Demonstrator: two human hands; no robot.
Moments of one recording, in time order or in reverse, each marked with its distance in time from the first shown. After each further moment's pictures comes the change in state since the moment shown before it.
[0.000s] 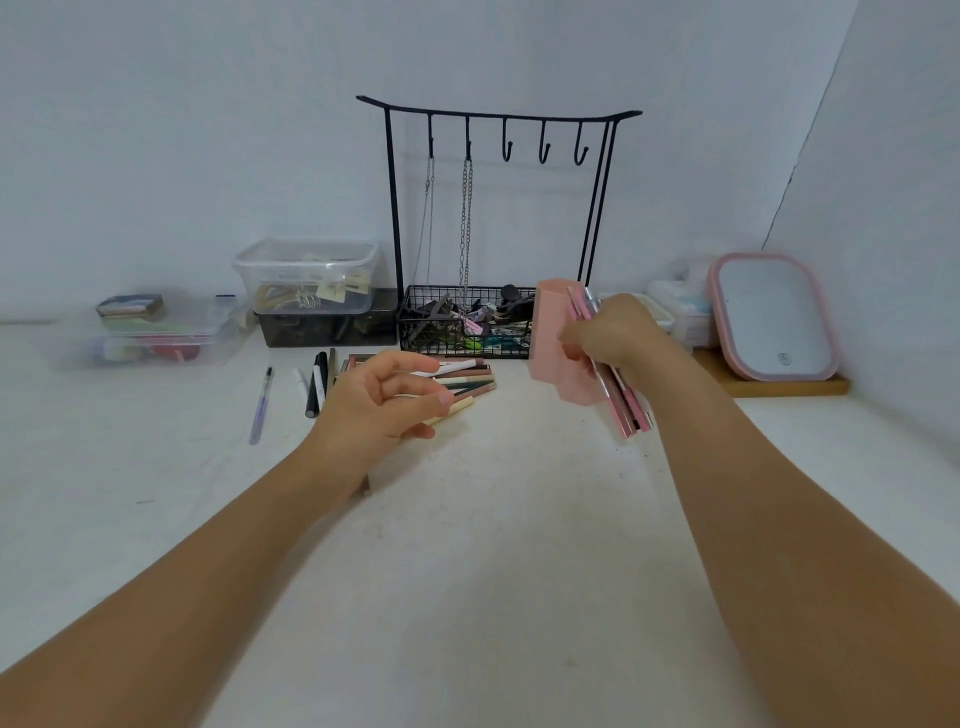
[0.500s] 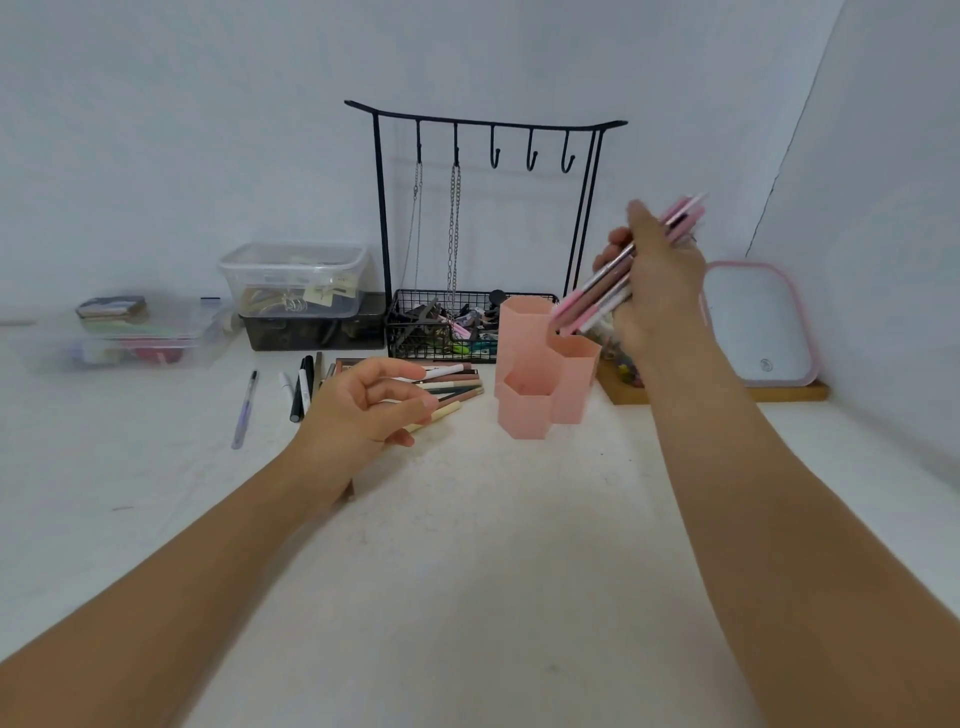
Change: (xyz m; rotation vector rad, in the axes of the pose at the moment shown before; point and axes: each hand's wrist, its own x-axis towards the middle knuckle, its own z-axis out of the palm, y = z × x) left_hand 0.002 -0.003 -0.001 0.011 0.006 0.007; right_hand -0.002 -0.026 -0.033 1.307 0.187 -0.135
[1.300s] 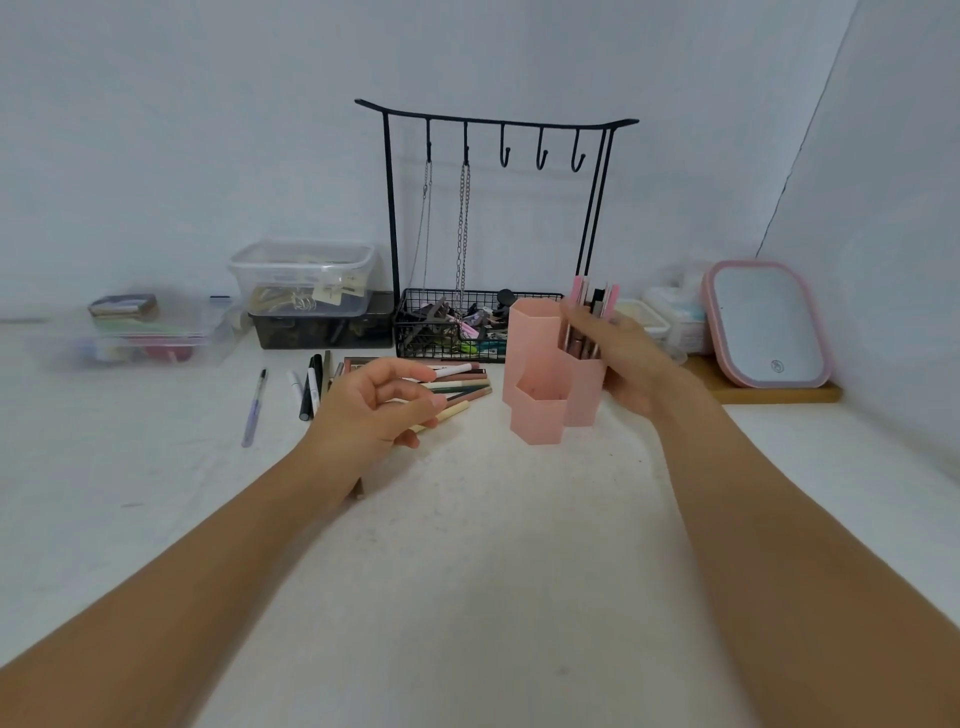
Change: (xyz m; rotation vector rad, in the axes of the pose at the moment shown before) left_hand 0.003 -0.003 0.000 0.033 0.009 0.012; right_hand 0.017 0.060 -0.053 -0.613 -0.357 0.296
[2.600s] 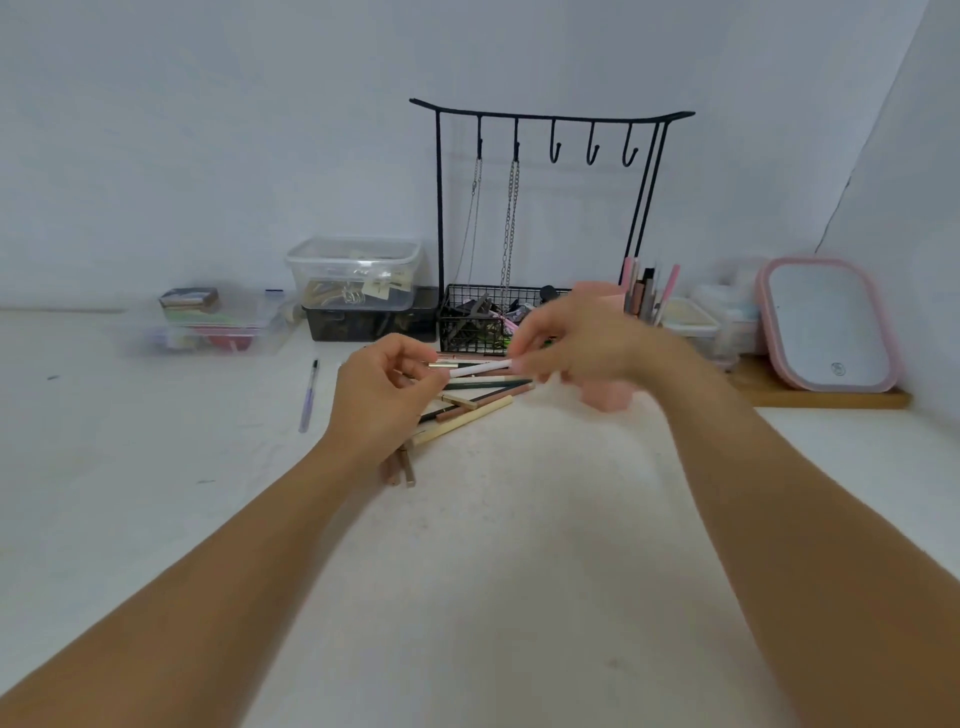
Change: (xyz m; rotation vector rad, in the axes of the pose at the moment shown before) left_hand 0.005 0.003 -0.019 0.430 0.333 0.174; right_hand -0.039 -0.050 0.077 -0.852 -0.351 -0.254
